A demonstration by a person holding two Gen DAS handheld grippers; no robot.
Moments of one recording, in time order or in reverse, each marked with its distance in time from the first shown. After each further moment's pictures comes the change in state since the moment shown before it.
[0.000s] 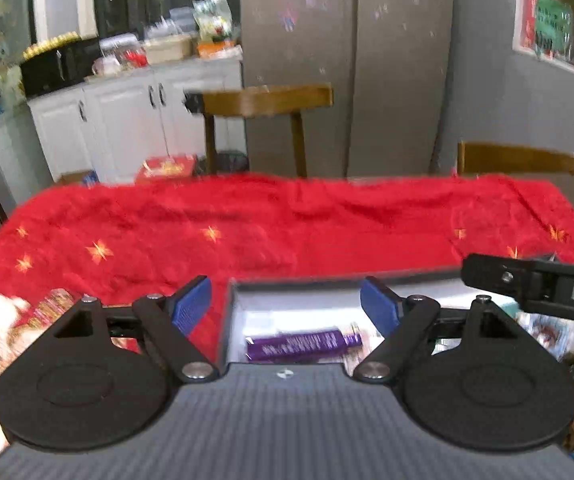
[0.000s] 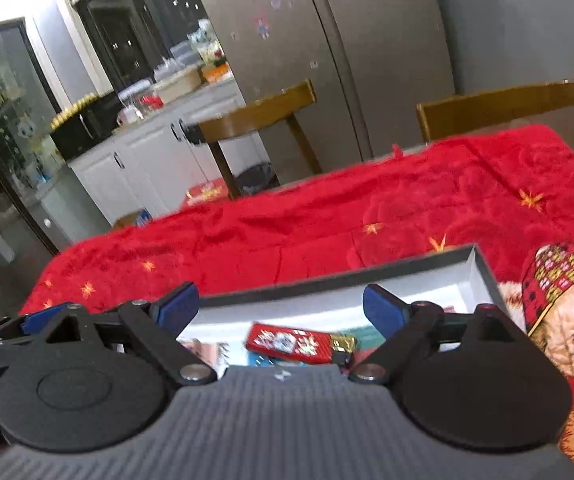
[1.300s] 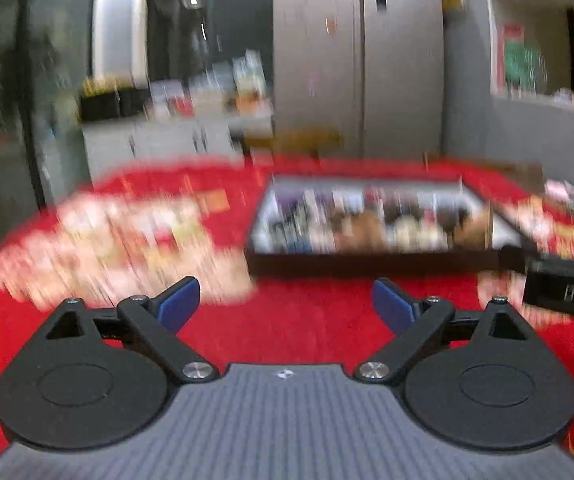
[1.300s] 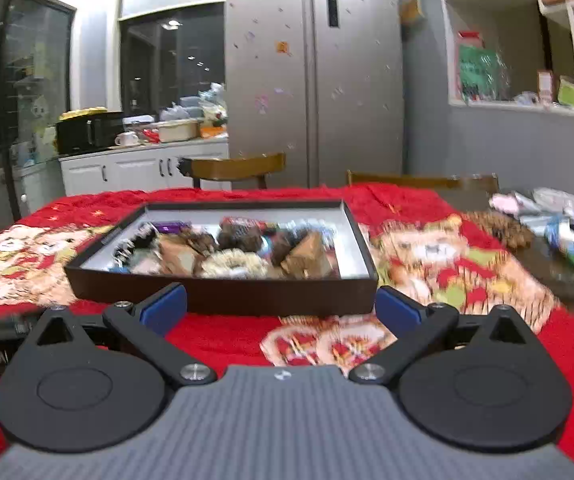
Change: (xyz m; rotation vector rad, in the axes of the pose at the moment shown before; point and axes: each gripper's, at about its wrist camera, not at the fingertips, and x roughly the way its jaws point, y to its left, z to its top) left arm -0.228 -0.028 -0.241 -0.060 -0.149 0.049; right arm -0.197 0.004 -0.189 -0.266 -0.283 -0.187
